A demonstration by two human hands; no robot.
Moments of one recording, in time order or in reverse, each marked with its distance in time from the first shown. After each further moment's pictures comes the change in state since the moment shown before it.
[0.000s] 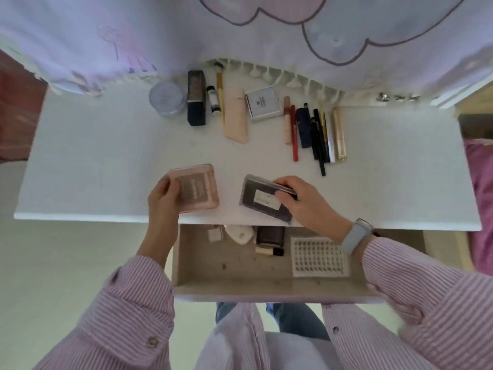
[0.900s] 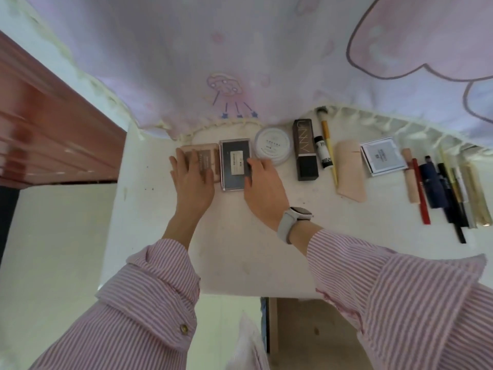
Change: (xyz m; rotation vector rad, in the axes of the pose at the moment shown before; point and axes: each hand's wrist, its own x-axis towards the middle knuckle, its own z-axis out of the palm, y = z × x) left_hand 0.238 0.042 -0.113 0.934 -0.015 0.322; right_hand 0.224 -0.183 0.171 -0.206 0.323 -0.075
